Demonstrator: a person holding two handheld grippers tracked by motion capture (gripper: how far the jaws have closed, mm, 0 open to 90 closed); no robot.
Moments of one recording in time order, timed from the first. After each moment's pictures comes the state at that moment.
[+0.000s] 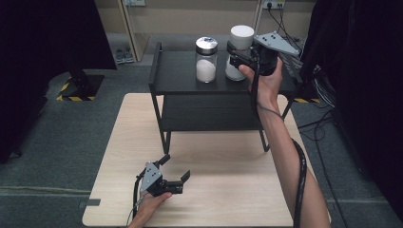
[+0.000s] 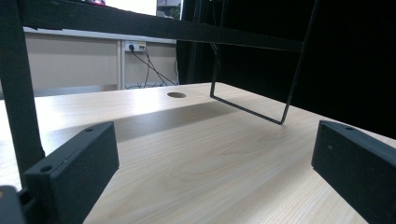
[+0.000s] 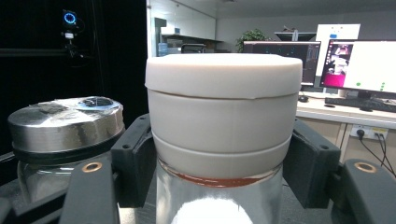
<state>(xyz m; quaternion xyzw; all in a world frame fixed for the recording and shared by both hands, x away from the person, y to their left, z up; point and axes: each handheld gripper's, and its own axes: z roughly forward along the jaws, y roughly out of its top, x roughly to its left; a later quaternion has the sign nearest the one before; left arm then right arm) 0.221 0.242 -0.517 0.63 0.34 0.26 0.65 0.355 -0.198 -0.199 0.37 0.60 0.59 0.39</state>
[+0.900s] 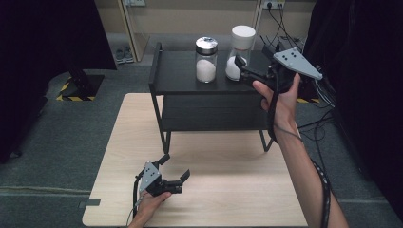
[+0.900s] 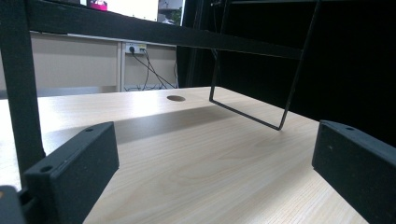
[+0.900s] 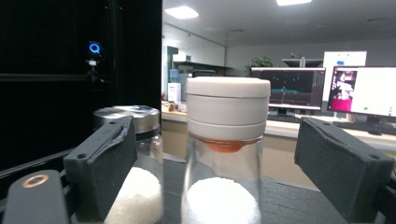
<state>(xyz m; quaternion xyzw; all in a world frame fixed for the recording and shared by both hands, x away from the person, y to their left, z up) 0.220 0.243 -0.517 0.62 0.35 0.25 0.66 0.304 -0.230 -0.221 0.33 0.57 0.64 0.39</state>
